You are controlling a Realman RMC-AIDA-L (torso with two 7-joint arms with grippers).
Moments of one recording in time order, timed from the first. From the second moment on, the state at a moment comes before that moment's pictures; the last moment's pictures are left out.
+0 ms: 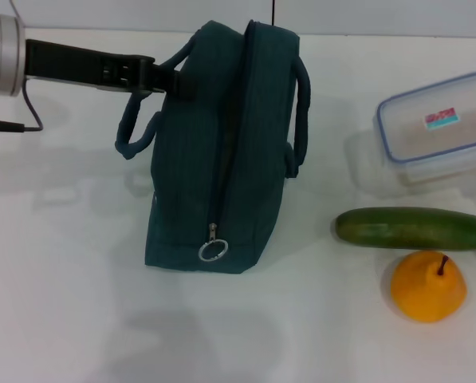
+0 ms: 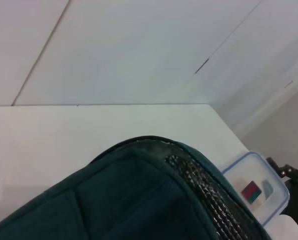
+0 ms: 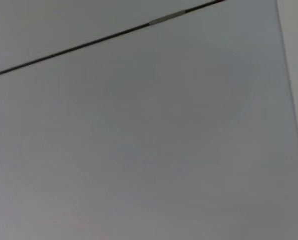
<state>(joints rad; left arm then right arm) -0.57 -2.06 0.81 1.24 2.08 1.70 -2.49 0.46 2.03 -0.31 0.13 -1.33 -1.47 2.08</state>
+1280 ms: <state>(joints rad) -0.60 -2.09 0.84 1.25 2.07 1.68 -2.52 0.72 2.03 -0.12 0.21 -1.34 -1.65 2.17</state>
